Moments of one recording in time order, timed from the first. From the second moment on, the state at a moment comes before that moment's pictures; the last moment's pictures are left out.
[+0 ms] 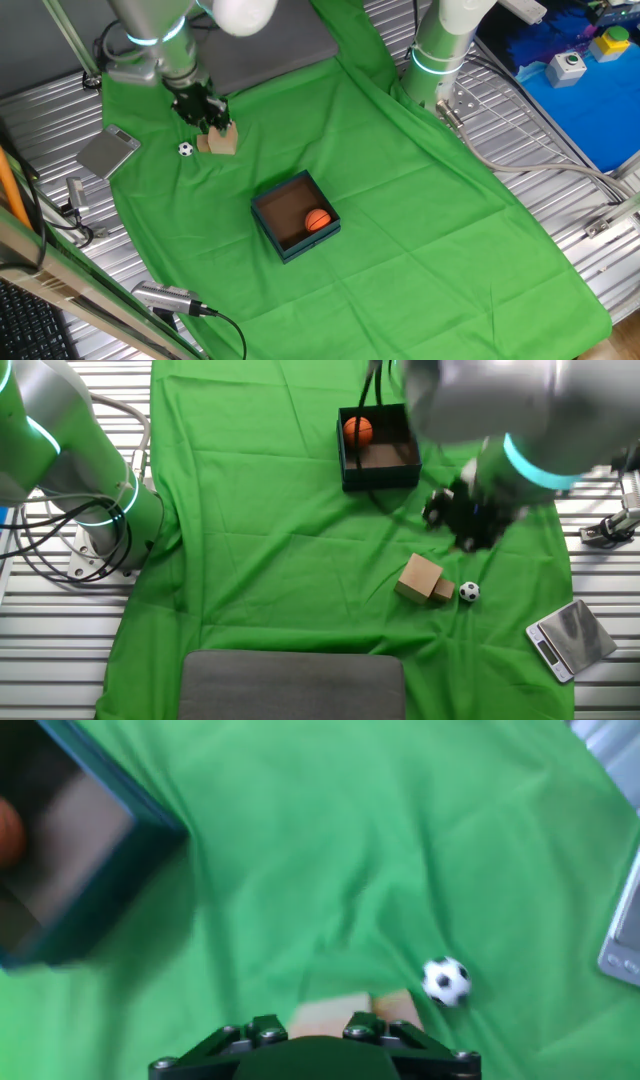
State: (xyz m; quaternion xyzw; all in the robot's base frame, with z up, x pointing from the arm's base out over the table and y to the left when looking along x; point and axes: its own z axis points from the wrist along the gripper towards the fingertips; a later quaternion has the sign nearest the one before) arm 0.563 -0.049 0.129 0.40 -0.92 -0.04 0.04
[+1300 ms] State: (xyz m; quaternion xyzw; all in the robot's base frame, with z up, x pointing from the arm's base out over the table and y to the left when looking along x) arm 0.561 0.028 0.139 0.34 -0.94 -0.04 0.05
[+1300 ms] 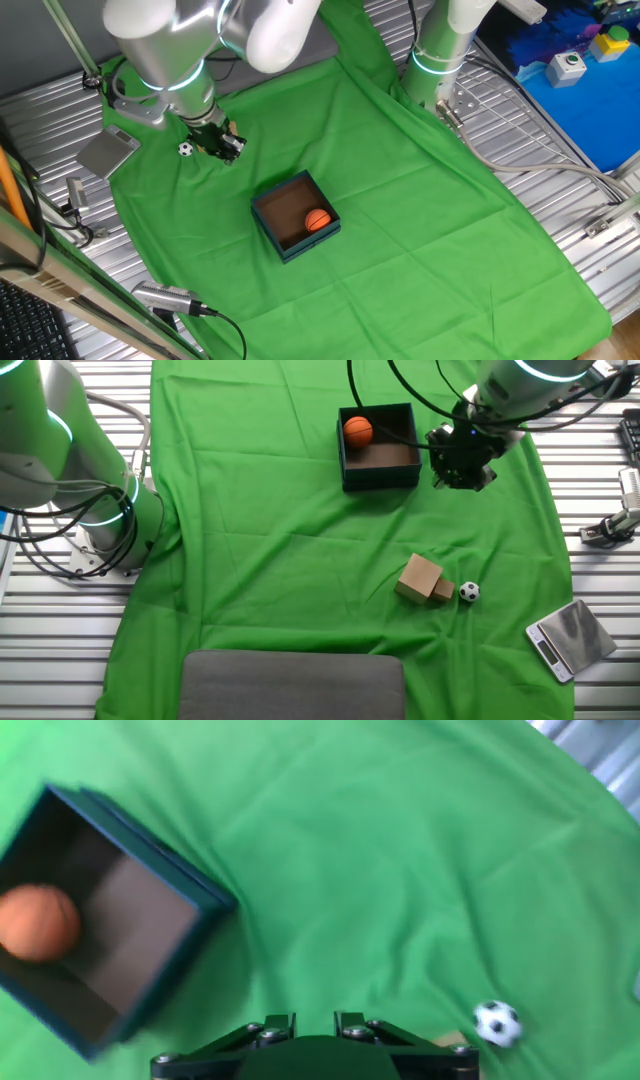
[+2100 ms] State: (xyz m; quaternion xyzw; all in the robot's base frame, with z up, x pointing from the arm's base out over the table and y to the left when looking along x) arm 0.556 0.075 0.145 0.43 -0.90 -0.08 0.05
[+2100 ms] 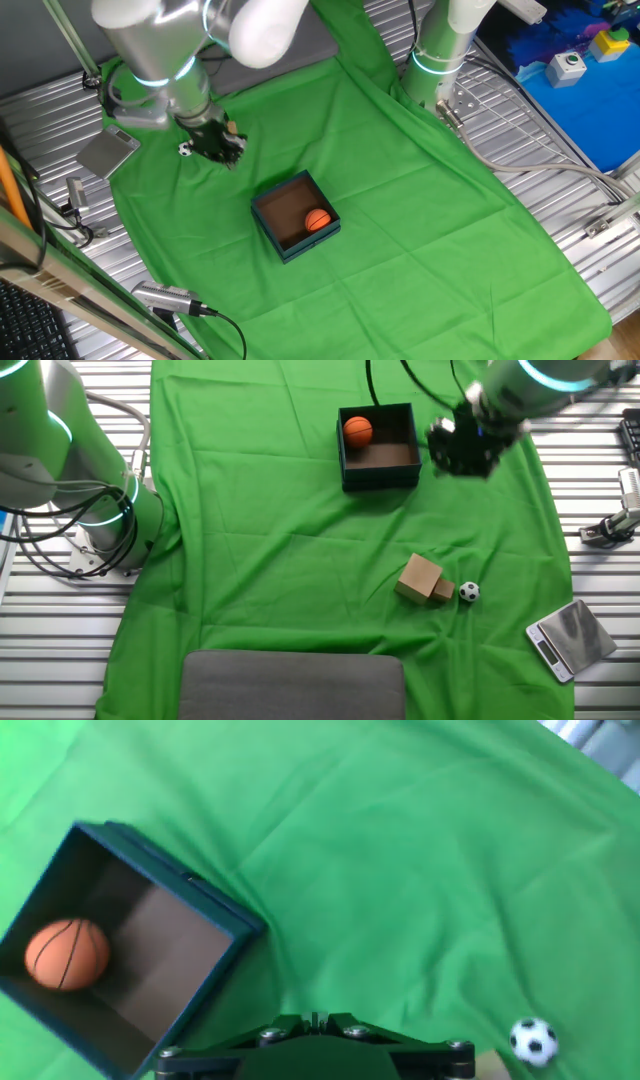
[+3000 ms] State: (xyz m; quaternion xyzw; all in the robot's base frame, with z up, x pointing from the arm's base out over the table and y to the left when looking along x) arm 0.511 0.158 0.123 0.33 -0.94 -0.05 0.04
